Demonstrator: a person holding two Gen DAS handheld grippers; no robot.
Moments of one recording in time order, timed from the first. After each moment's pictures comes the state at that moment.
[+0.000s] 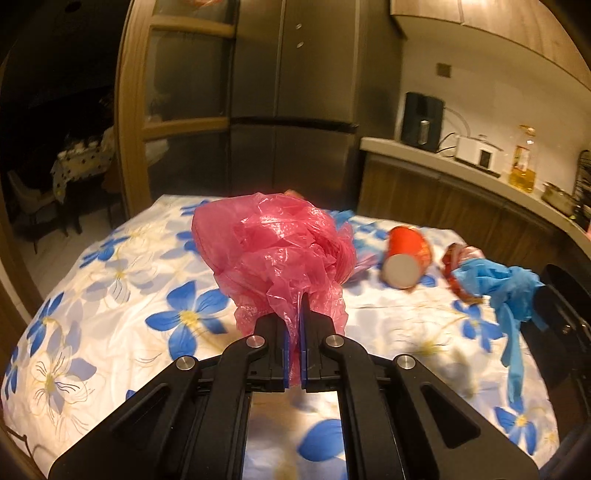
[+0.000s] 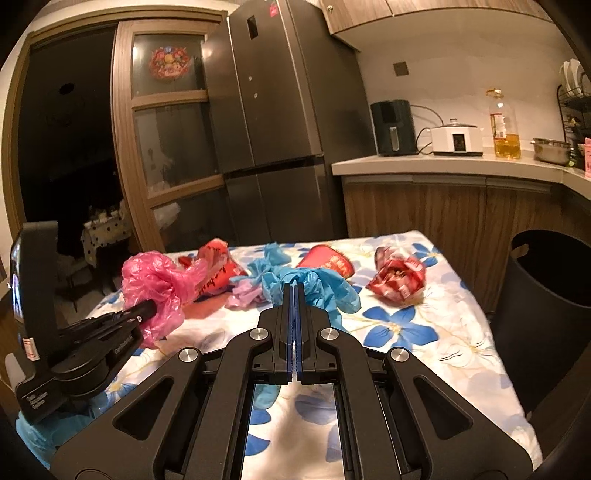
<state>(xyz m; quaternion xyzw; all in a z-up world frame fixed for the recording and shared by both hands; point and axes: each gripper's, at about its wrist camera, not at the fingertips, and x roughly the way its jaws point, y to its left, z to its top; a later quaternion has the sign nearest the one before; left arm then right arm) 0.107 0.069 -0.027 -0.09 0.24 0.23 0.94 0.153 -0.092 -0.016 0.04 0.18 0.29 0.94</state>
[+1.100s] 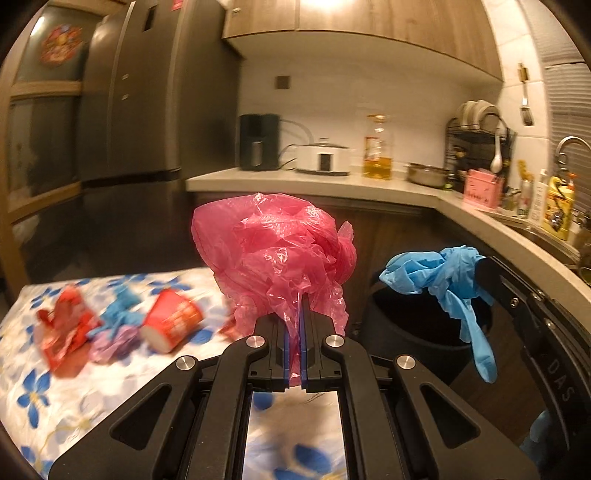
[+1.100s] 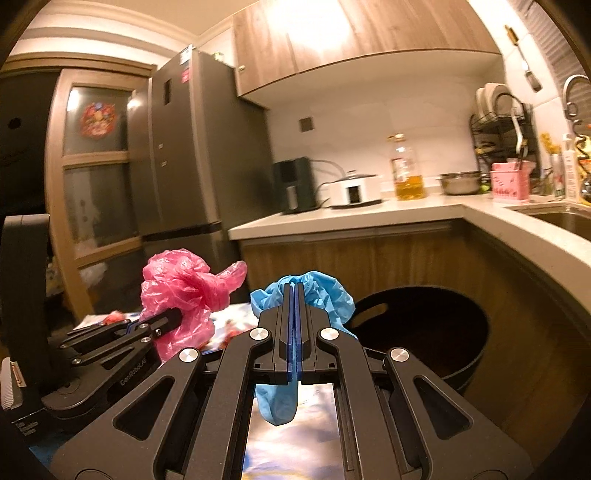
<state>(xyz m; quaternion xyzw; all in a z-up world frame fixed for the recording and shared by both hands) 0.191 -0.129 0.026 -0.01 0.19 -0.02 0.98 0.175 -0.256 0.029 0.08 0.10 0.12 0.98</state>
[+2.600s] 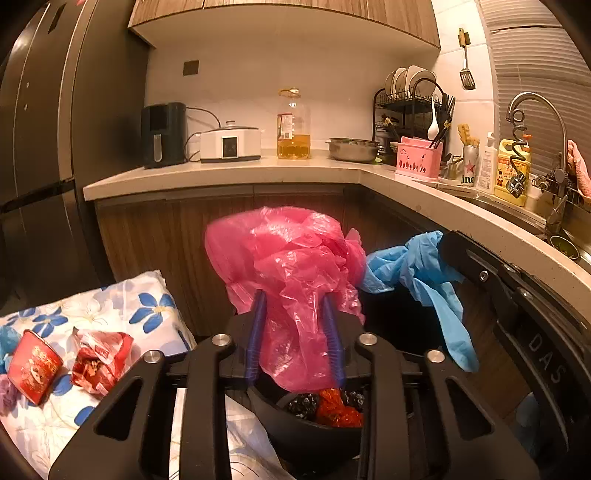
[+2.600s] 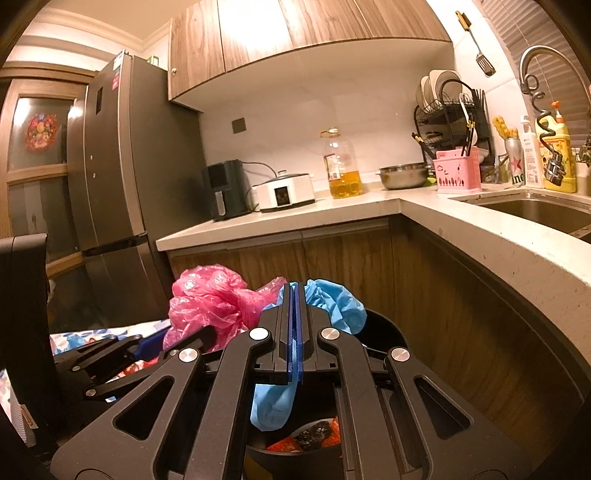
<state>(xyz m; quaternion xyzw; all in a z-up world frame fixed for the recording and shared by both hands) 0.287 -0.241 -0.014 0.02 0.21 -0.15 0.97 0.249 -0.347 0.002 0.10 0.11 0.03 0.99</state>
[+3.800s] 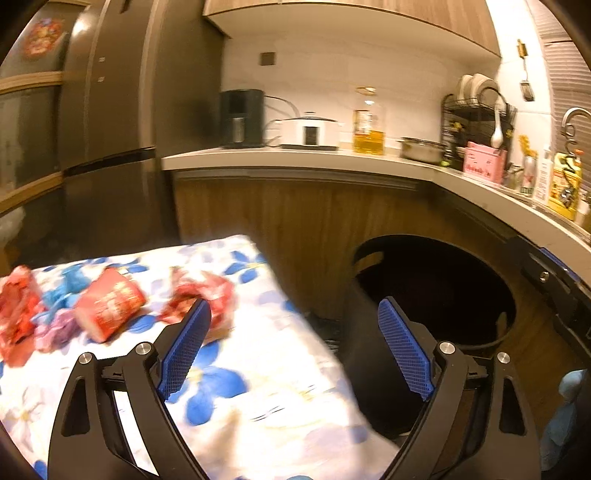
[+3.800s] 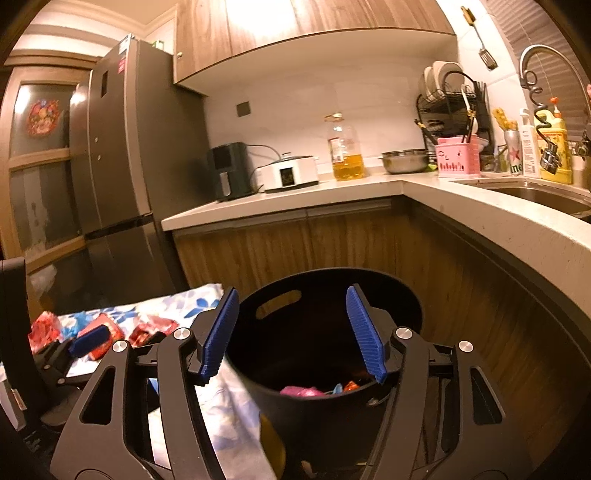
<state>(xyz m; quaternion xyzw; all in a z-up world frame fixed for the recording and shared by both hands) 0.239 -0.161 -0.034 -0.01 0.22 -0.01 0.98 0.218 -0.315 -0.014 0.09 0.14 0.03 0.99</state>
